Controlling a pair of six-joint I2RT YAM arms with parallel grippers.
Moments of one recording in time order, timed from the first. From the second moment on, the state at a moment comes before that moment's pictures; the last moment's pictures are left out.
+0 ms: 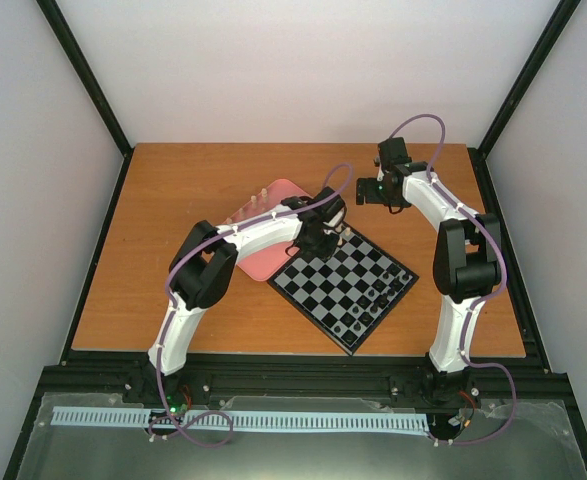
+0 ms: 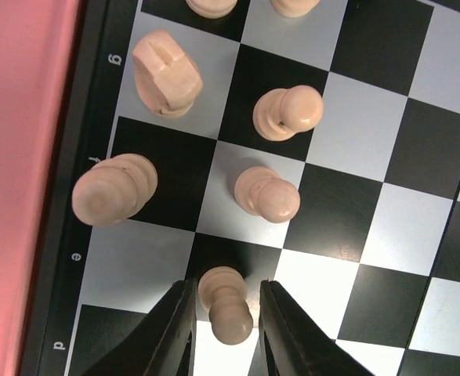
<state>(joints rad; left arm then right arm) -0.80 2.19 1.75 -0.78 0.06 -0.34 0.21 1.98 1.60 -0.68 -0.01 0.20</state>
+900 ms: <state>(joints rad) -0.63 2.00 1.80 -0.85 -0.04 -0.26 0.21 1.98 1.60 -0.68 -0.02 0.20</state>
